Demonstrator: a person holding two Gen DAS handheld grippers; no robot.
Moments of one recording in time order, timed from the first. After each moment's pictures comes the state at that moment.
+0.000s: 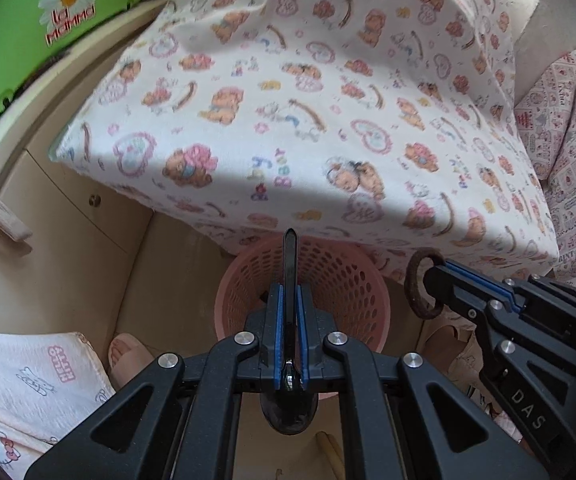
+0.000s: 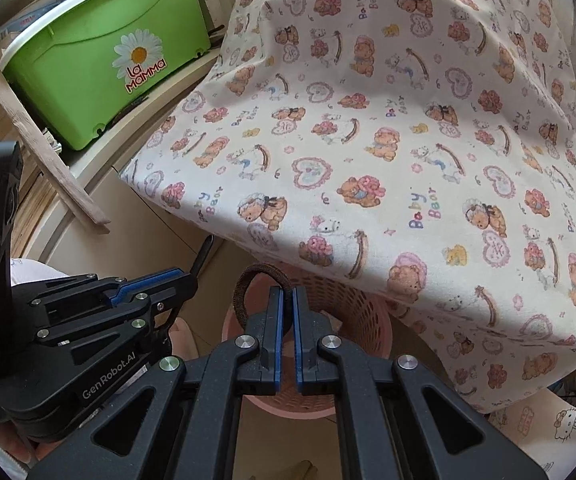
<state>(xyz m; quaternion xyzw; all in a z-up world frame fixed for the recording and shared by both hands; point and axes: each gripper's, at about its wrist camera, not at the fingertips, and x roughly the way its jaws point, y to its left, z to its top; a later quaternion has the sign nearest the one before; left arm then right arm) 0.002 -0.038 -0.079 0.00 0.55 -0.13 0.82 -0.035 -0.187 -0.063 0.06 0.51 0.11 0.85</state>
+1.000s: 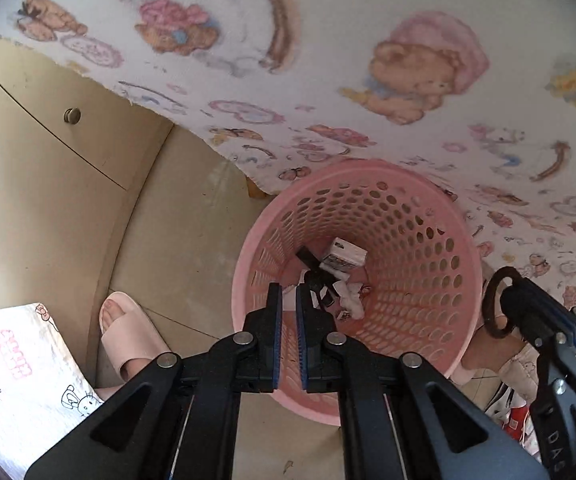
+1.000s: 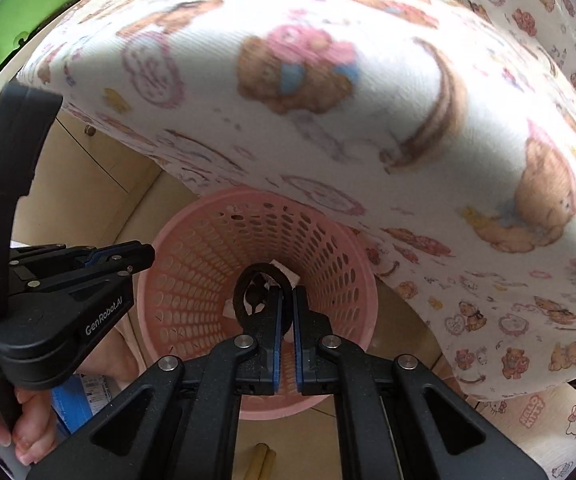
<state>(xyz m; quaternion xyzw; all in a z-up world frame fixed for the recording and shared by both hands) 0.042 -0.031 -0.206 0.01 0.64 -0.06 0.77 -0.012 -0.170 -0.180 -0.01 0.59 0.04 0.81</state>
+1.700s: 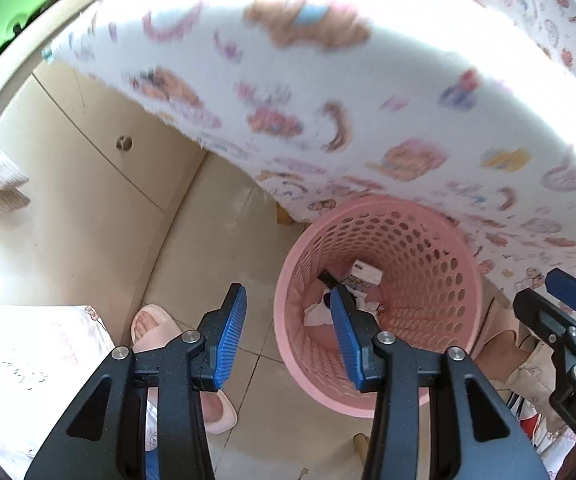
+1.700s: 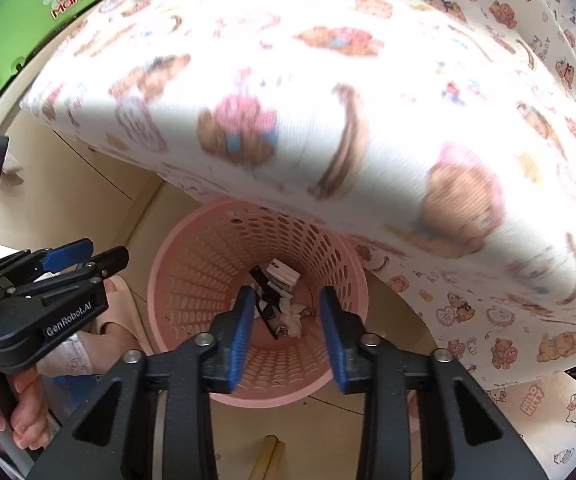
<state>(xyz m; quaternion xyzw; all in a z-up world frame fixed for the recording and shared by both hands) 0.032 -0.011 -0.155 0.02 0.59 -0.03 0.81 -0.010 -0.187 -0.149 0.02 0.59 0.04 0.81</state>
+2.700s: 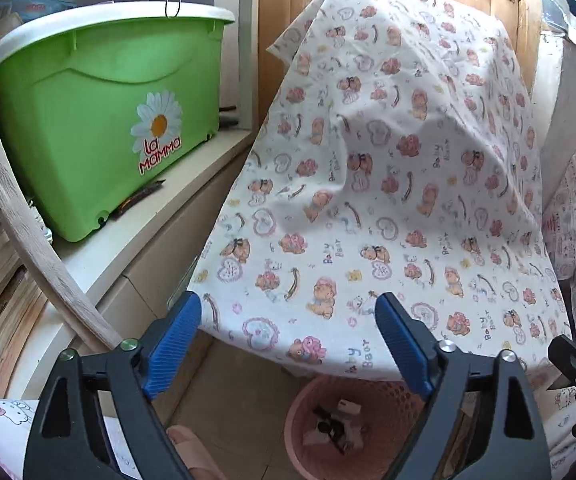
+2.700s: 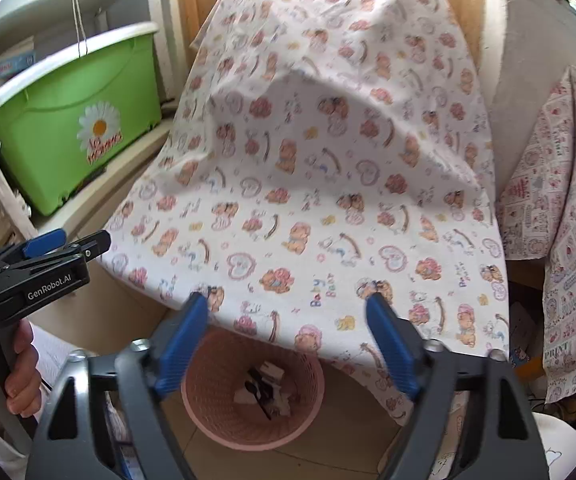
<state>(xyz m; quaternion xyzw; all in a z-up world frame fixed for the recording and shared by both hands) 0.031 0.009 0.032 0.01 0.36 -0.04 0.93 -0.050 -0.213 0.027 0.03 0.39 -0.02 0.92</state>
